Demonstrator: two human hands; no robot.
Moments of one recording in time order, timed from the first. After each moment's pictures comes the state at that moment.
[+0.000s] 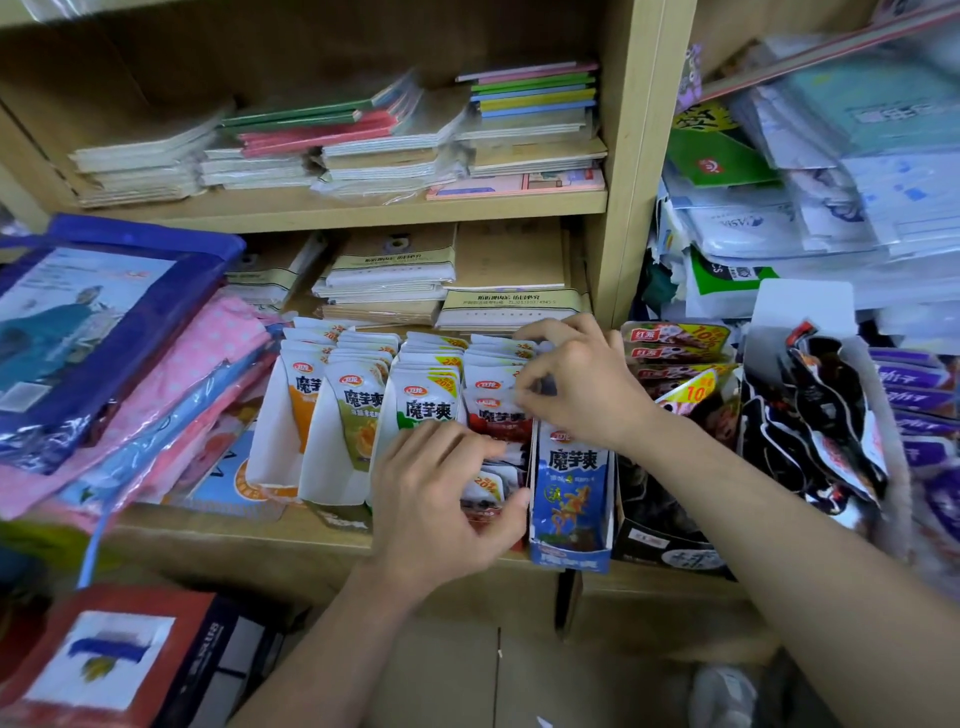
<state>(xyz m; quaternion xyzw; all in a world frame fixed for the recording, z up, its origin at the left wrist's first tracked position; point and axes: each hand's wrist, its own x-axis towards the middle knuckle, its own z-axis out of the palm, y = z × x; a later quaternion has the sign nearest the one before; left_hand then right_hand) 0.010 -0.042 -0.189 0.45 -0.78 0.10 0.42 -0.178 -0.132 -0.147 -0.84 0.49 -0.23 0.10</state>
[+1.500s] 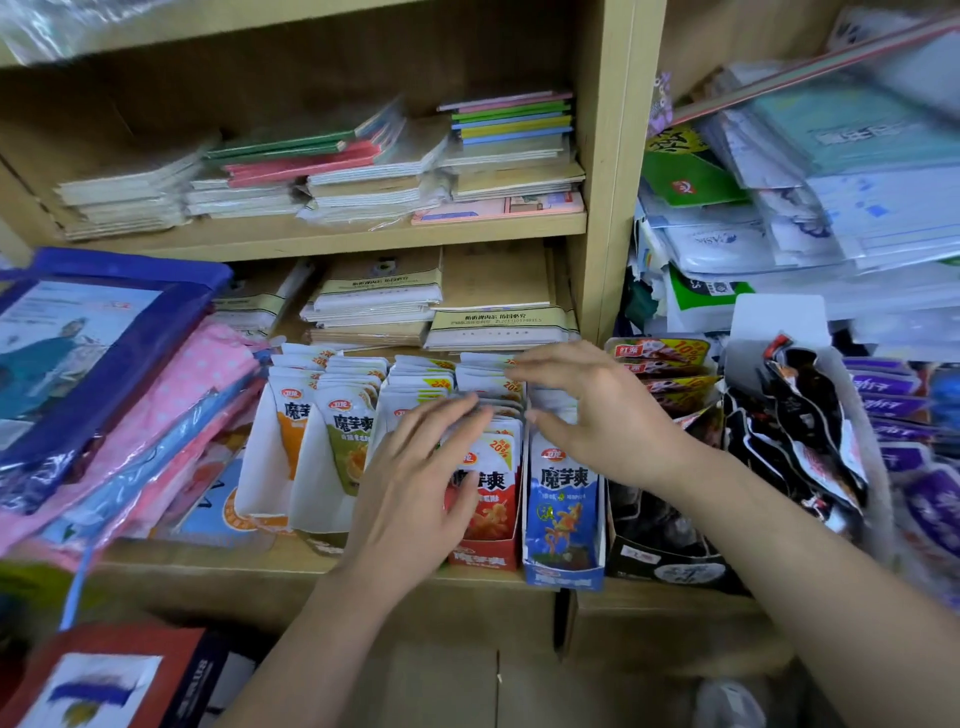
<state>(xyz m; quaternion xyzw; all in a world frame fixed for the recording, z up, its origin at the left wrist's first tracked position) 0.024 -0.060 -0.177 0.49 -0.82 0.03 0.29 -0.203 -0.116 -0.145 -0.84 0.41 -0.34 0.11</state>
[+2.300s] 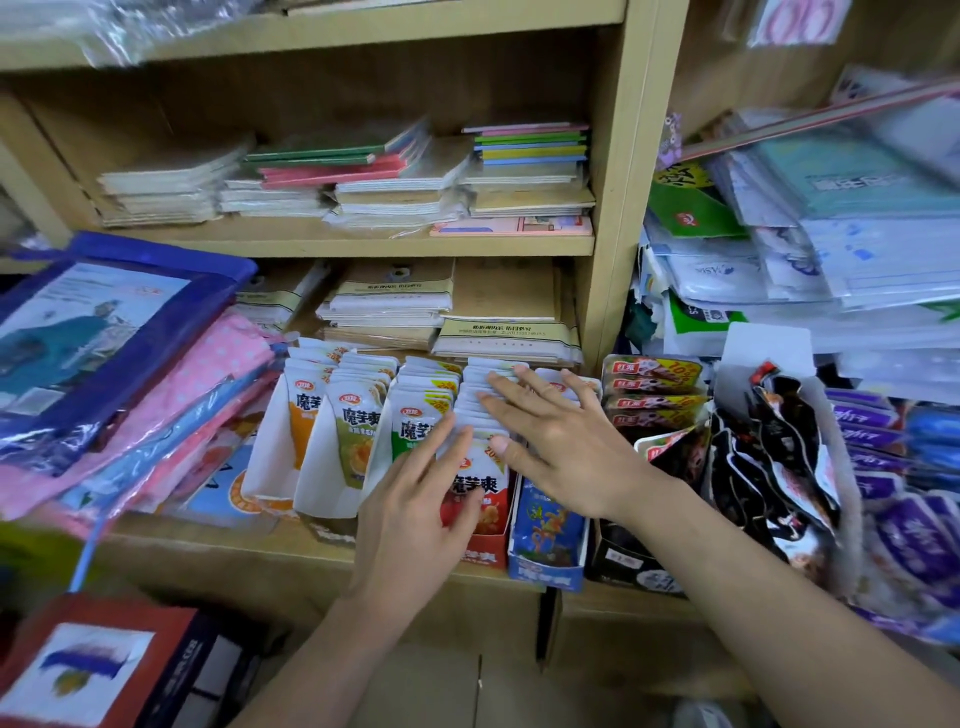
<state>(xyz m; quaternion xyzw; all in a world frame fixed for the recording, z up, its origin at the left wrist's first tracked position) 0.017 -0.032 -0.200 0.55 -0.75 0.07 0.36 -0.186 -0.098 -0.149 -0.89 0.43 -0.11 0.06</state>
